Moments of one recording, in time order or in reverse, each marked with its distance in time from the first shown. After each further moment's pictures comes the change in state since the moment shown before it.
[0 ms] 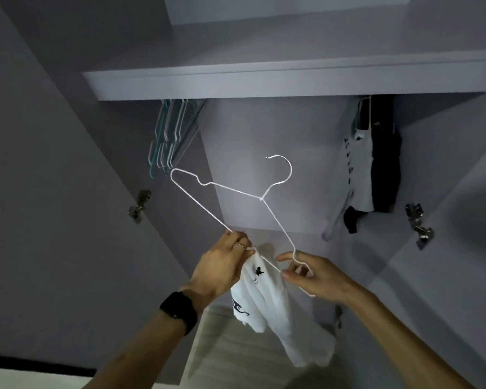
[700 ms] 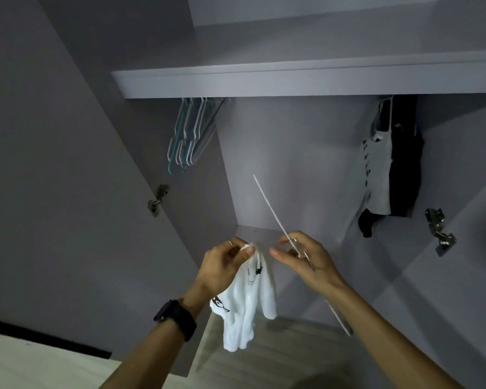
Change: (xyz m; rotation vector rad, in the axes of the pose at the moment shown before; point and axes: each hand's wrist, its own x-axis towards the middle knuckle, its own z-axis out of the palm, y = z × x) left_hand -0.021 -0.003 -0.015 -0.566 0.008 -0.540; right_hand 0.016 -0.040 0.033 0.189 0.273 -0.117
